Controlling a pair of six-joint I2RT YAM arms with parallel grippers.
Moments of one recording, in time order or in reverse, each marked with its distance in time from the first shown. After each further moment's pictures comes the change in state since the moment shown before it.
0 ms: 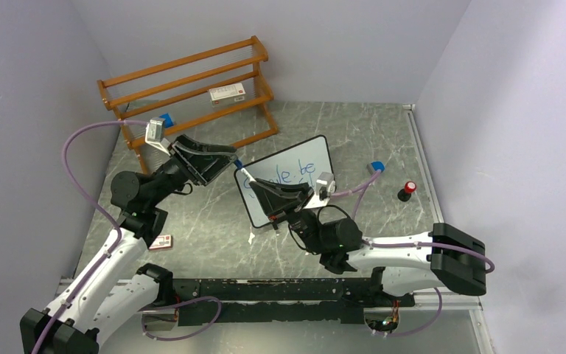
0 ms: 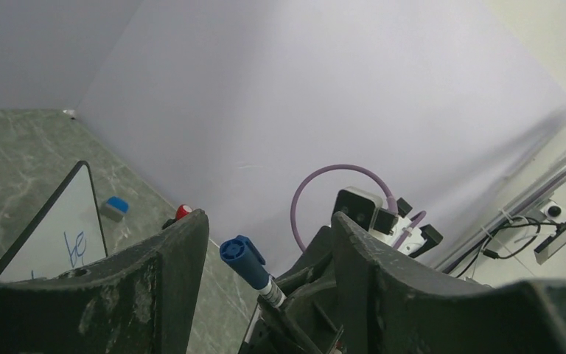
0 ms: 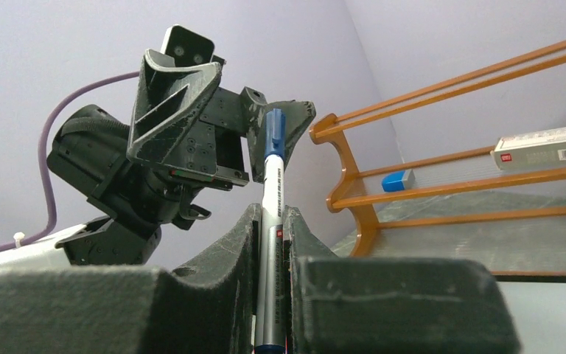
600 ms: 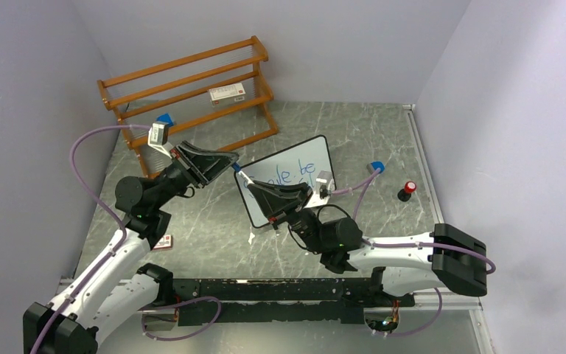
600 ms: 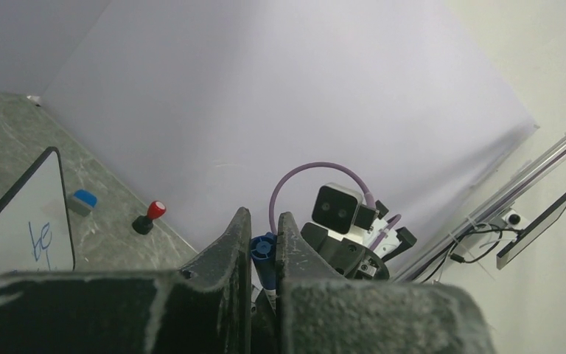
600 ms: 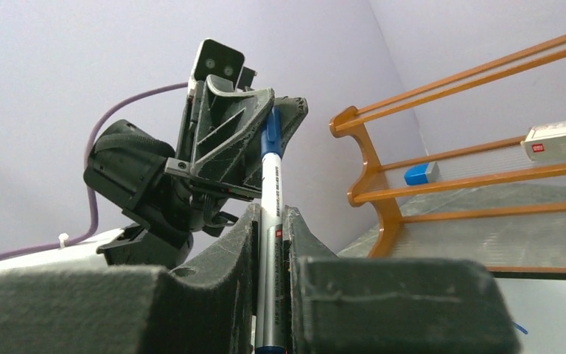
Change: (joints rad) left arm -0.013 0.016 -0.058 0.110 0.013 -0.105; right arm -0.008 -0.010 -0.001 -0.027 -0.036 0.074
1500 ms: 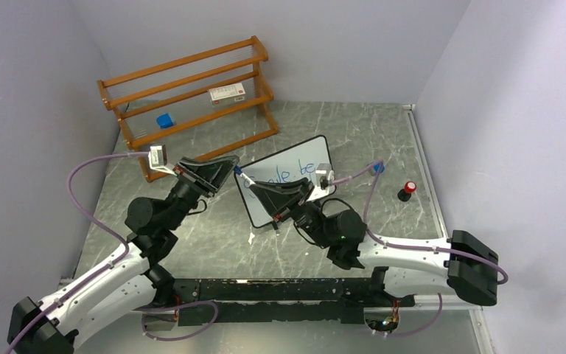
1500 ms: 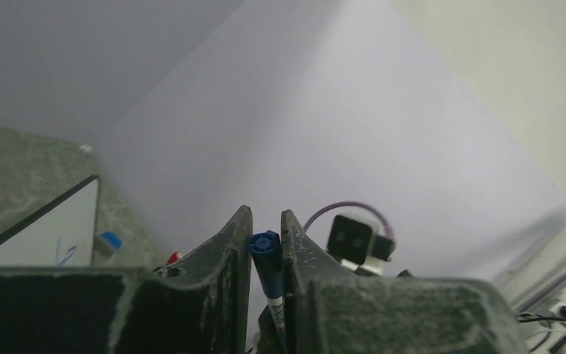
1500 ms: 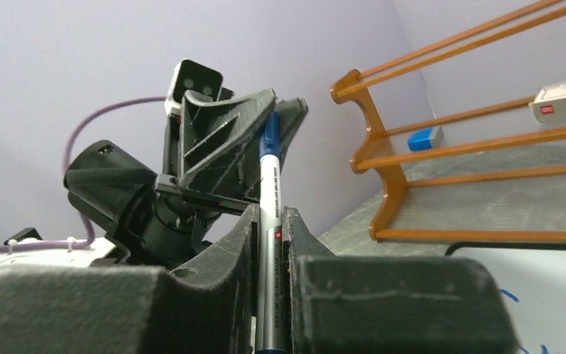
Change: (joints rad) left arm -0.281 -0.088 -0.149 0.070 -0.521 0.109; right arm -0.064 -0.084 0.009 -0.195 -0.089 0.111
